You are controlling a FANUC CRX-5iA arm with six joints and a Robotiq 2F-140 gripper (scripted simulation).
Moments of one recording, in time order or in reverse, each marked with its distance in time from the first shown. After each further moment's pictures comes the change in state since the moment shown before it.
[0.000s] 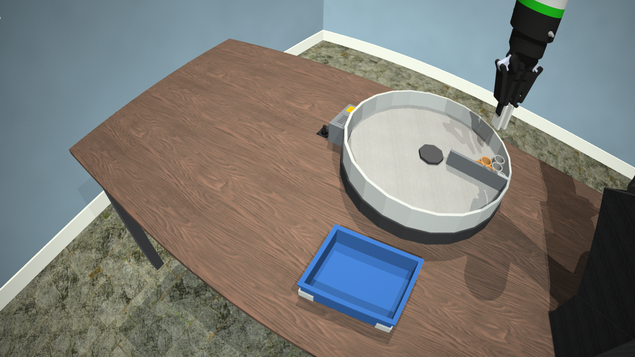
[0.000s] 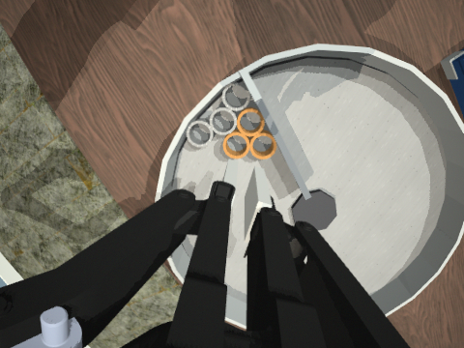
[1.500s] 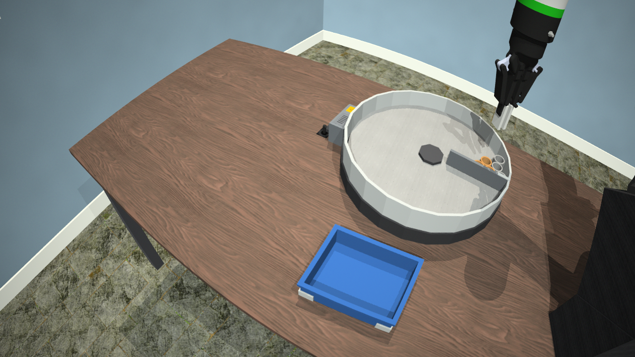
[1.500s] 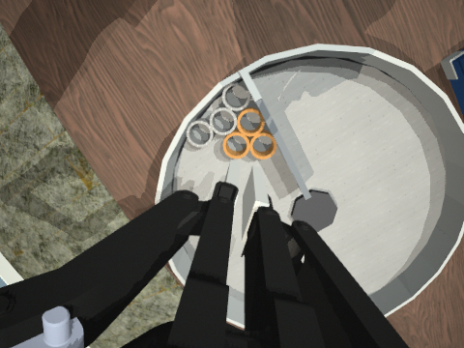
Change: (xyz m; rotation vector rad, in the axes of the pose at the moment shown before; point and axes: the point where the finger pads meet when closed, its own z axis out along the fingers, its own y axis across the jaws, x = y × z) arm 0.000 0.000 0.000 0.000 0.000 0.000
